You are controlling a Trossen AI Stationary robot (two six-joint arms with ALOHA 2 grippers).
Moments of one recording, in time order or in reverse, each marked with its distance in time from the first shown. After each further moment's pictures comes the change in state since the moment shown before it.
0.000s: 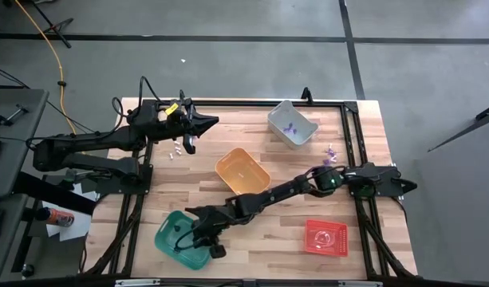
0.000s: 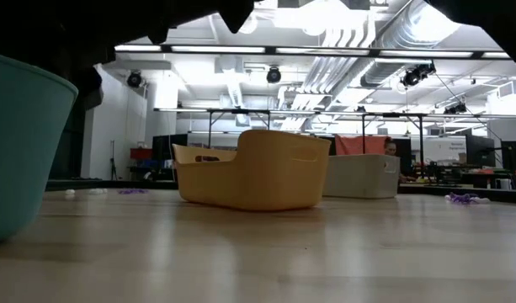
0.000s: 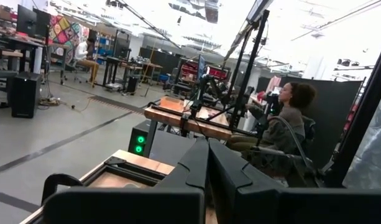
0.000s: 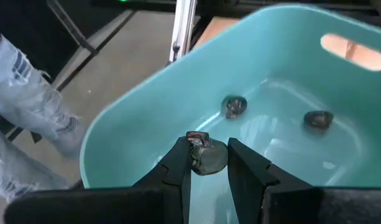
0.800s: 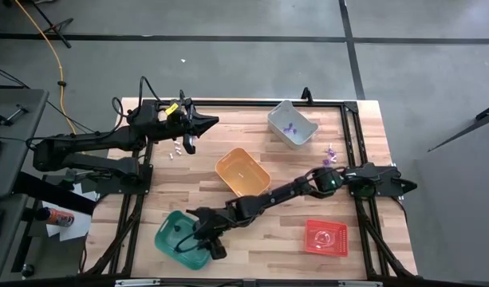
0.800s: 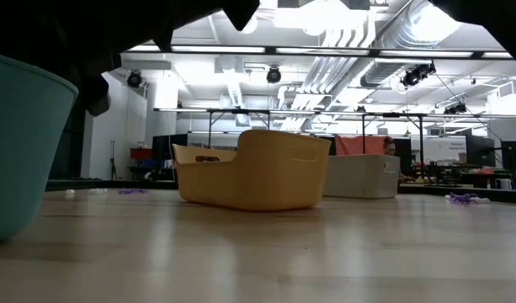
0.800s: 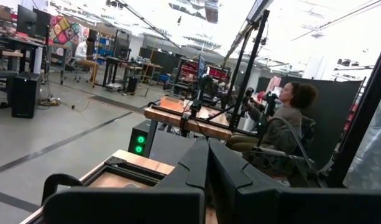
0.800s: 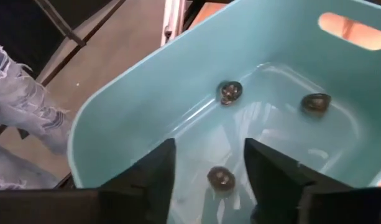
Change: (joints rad) left arm 0.000 0.000 0.000 0.000 0.000 0.000; right arm 0.016 0.002 0.000 -0.034 0.054 0.004
